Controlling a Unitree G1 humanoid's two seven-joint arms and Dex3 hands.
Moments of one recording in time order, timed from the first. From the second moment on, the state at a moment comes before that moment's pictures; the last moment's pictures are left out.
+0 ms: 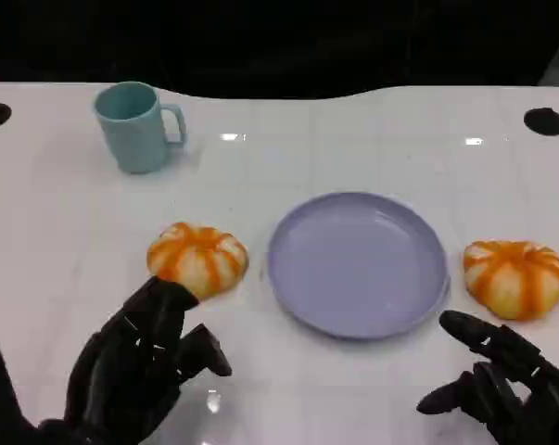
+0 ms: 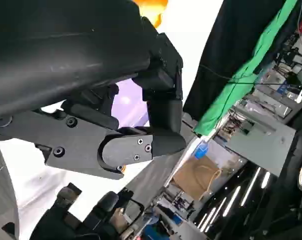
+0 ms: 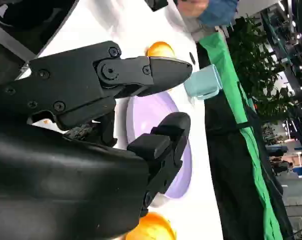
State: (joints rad) left arm 0.14 -0.06 0.13 -0.11 -0.64 0.33 -0.35; right arm 0.25 0.03 -0.07 0.09 0.38 -0.14 0.44
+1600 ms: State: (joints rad) left arm -0.04 0.32 -0.08 -0.17 0.52 -0.22 -0.16; right arm 0.25 0.03 -0.07 0.06 0.38 -0.12 0.42
